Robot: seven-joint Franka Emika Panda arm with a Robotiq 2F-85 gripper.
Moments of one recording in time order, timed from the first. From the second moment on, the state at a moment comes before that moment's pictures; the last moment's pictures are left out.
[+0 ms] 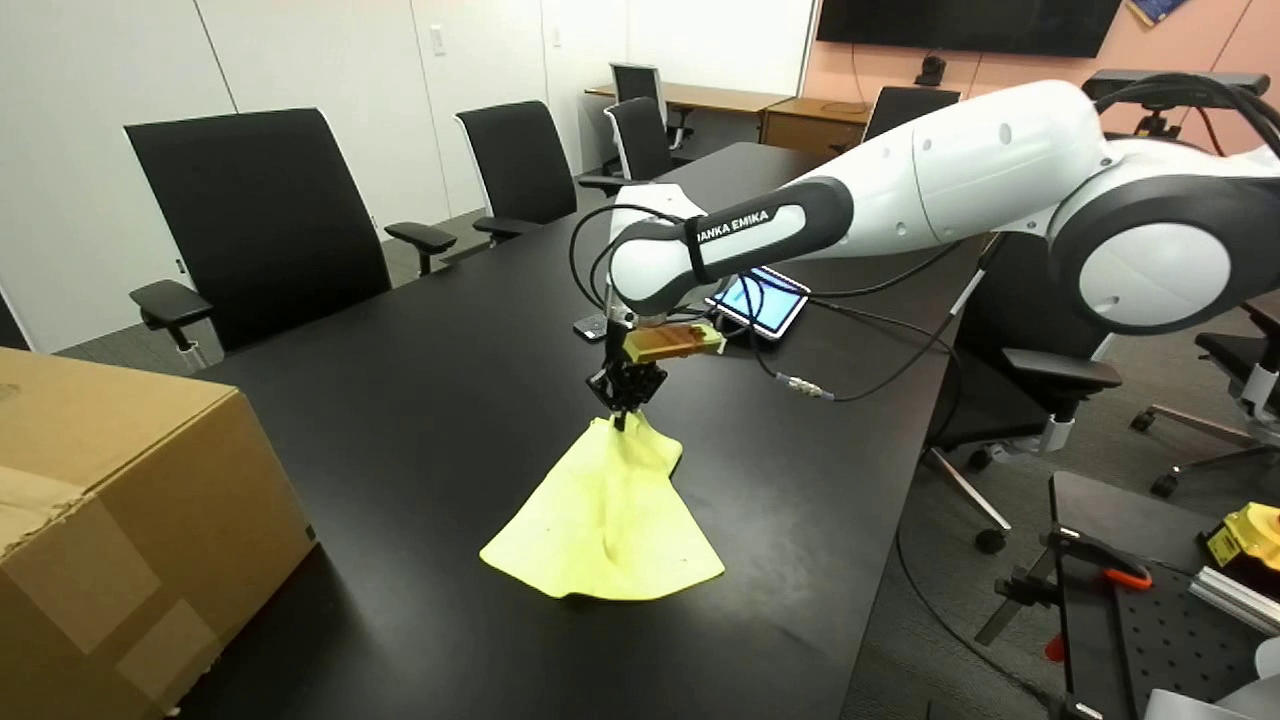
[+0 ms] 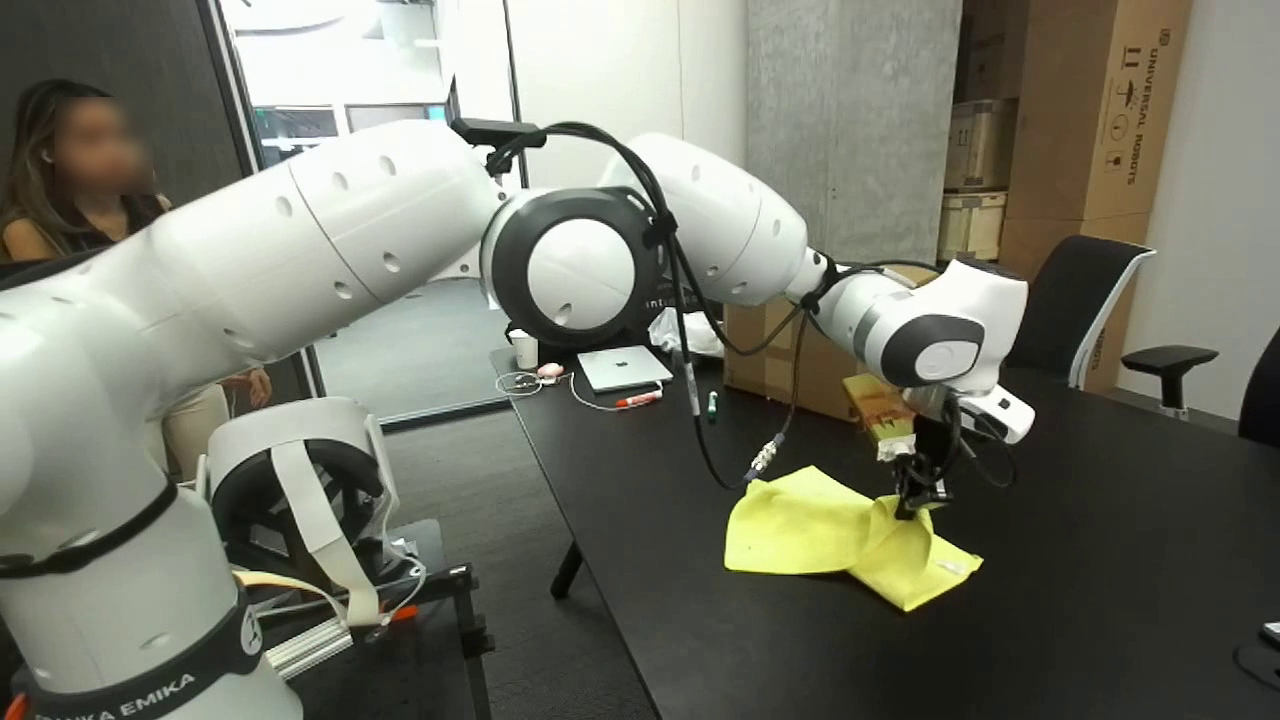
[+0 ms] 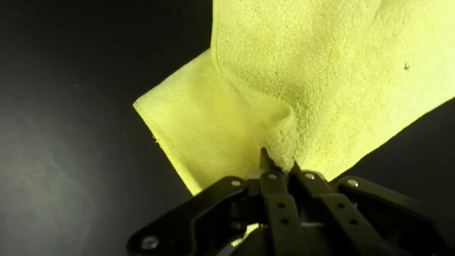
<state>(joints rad) -0.03 1.19 -0.02 -0.89 0.21 2.07 0.29</state>
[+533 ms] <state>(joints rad) -0.02 1.25 -0.04 -0.81 0.20 2.19 0.46</state>
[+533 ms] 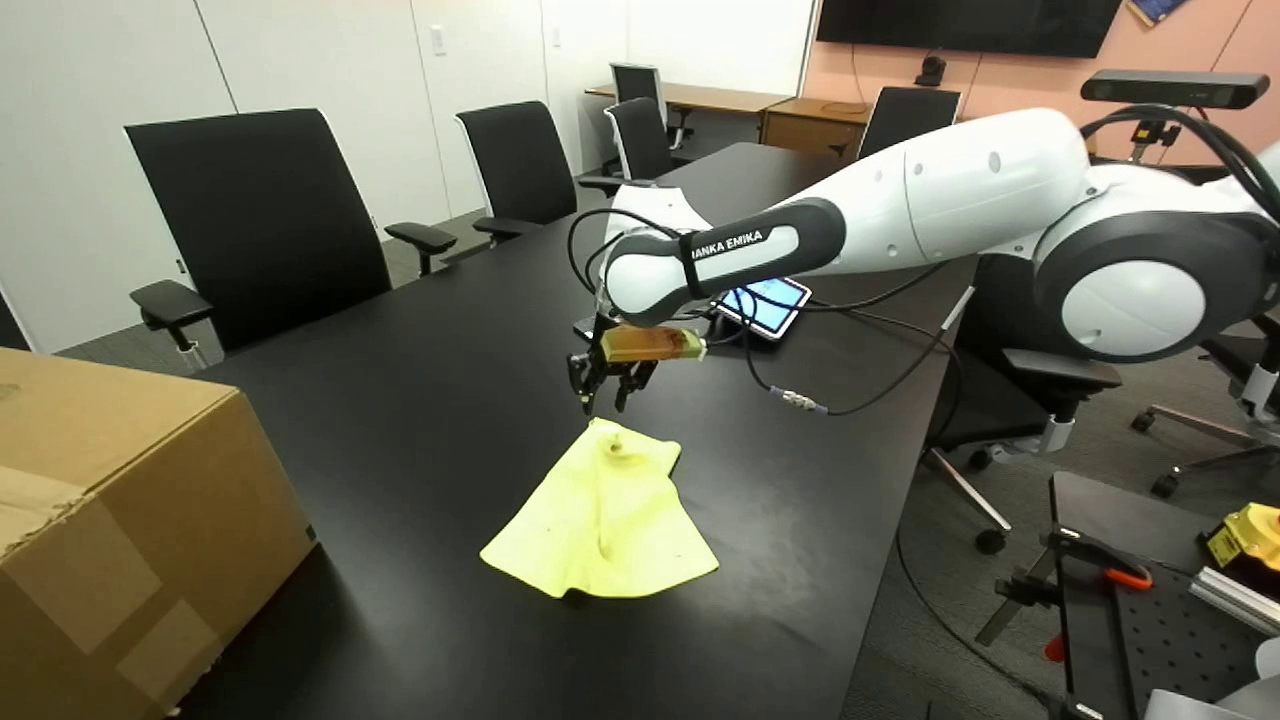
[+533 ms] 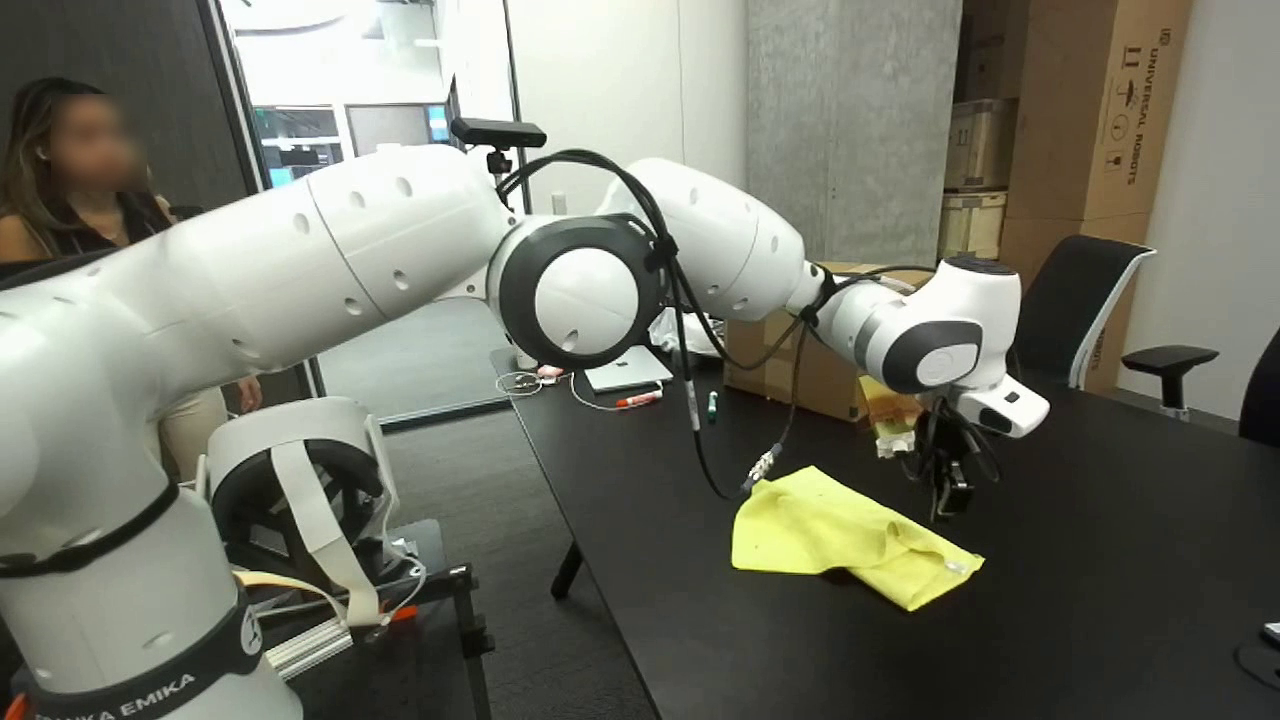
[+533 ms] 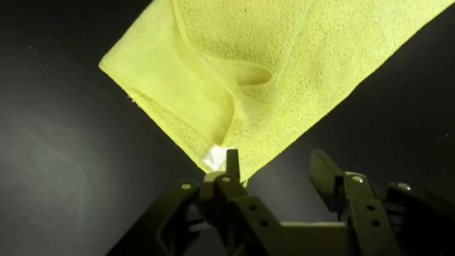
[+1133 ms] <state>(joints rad) -0.02 1.10 0.00 -0.99 0.20 2.20 0.12</state>
